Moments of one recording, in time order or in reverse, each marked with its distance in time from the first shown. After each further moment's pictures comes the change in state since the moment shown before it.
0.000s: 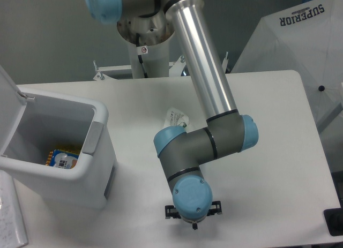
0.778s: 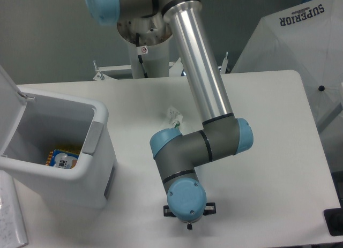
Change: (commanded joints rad) arm -0.002 0.017 0.005 0.002 -0.002 0.006
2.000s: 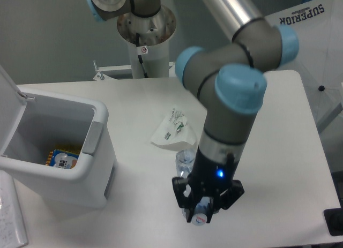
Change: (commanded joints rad) arm 0.143 0.357 -0.008 0.258 -0.679 0.037
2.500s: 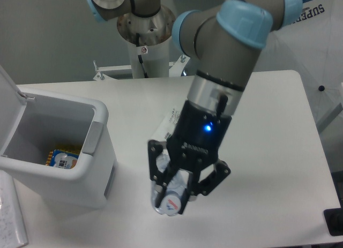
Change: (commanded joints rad) arm -0.003 0.066 -0.003 0.103 -0.262 -0.005
